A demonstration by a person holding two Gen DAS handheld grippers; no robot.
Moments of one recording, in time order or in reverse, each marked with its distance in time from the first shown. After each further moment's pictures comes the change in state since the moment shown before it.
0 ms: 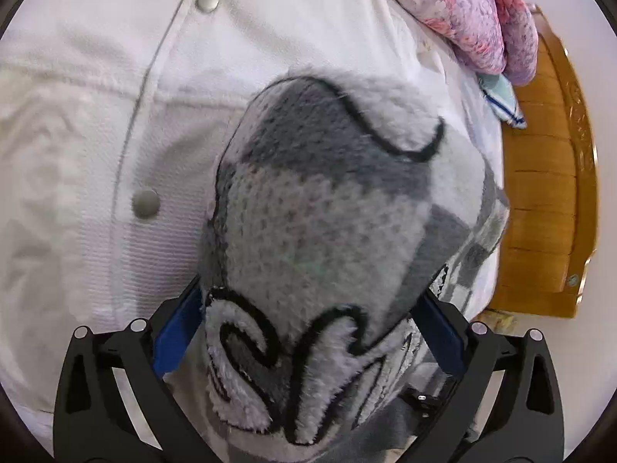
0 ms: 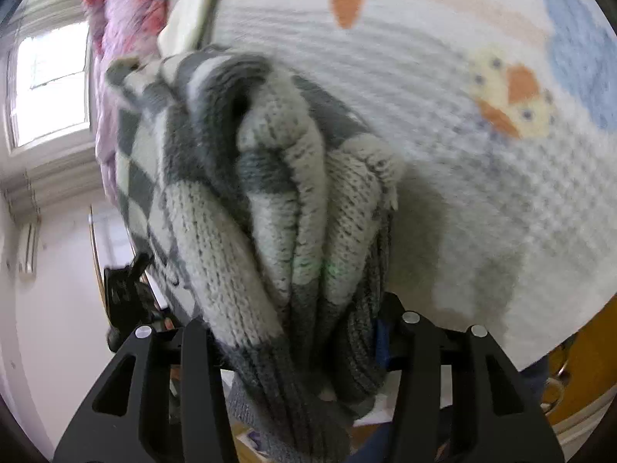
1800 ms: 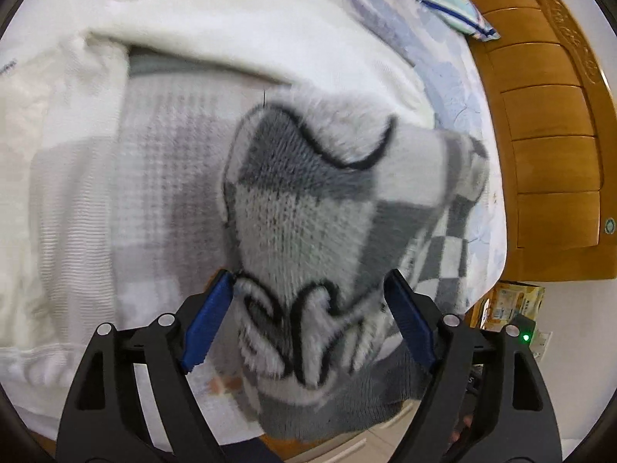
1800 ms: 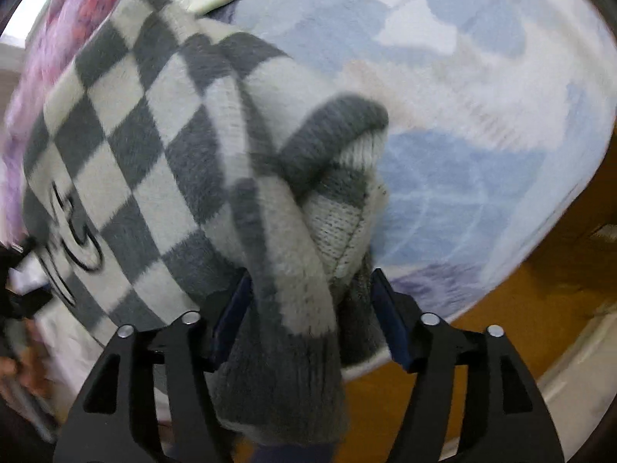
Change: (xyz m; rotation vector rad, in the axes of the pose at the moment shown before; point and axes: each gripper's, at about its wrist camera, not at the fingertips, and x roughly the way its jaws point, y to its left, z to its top) left arm 0.166 -0.293 -0.103 0.200 0.005 0.105; right arm -0.209 -0.038 0.166 -0.443 -0.099 -0.694
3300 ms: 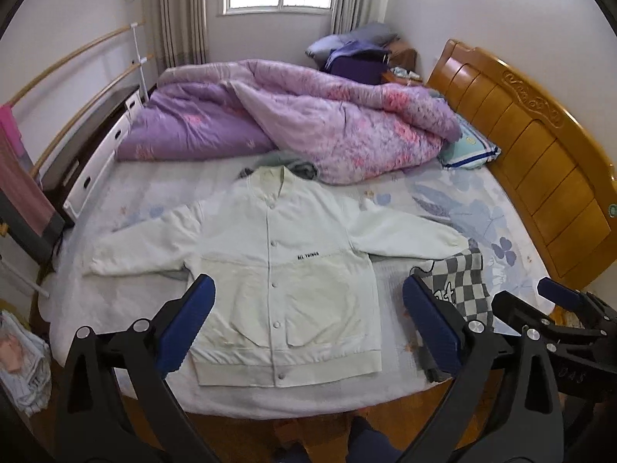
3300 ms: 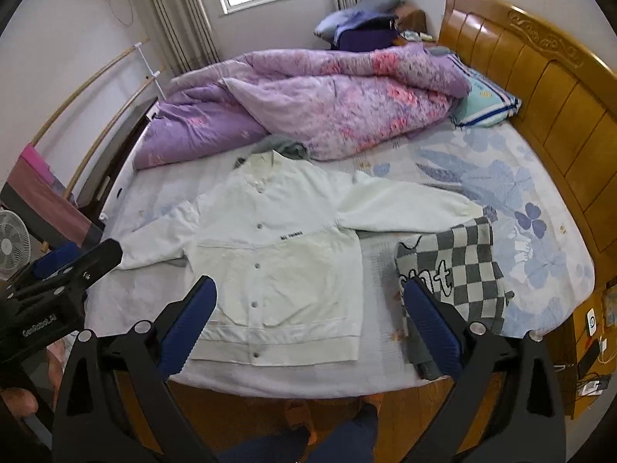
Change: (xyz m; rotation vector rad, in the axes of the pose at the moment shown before) left arm -0.542 0.017 -0.183 0.204 -0.624 0.457; right arm -0.381 0.378 -0.231 -0.502 -0.528 0.203
